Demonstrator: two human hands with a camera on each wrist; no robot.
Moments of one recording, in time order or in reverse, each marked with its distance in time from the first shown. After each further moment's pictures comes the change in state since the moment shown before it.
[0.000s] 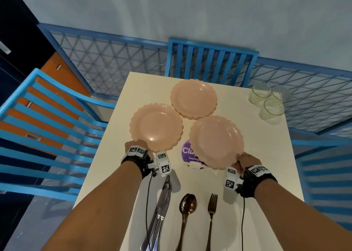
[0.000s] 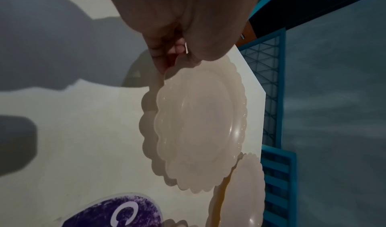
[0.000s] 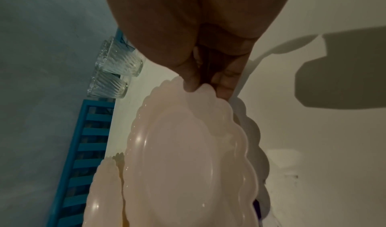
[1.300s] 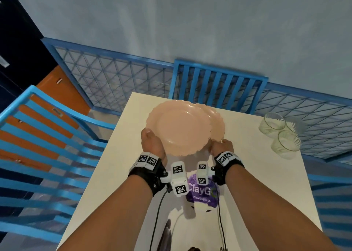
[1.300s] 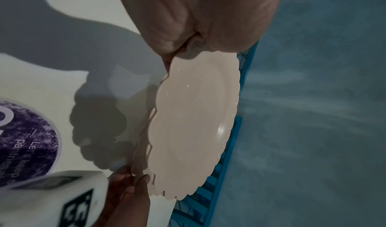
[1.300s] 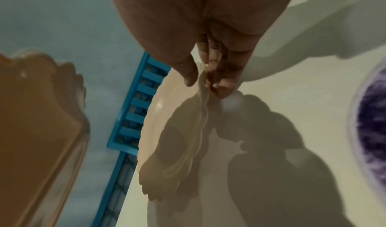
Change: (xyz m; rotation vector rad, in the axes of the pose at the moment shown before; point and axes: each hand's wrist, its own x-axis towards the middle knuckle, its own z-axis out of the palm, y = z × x) left_hand 0.041 0.114 0.022 -1.012 0.044 0.091; right_hand 0.029 -0.124 0.163 -0.210 0.108 -0.276
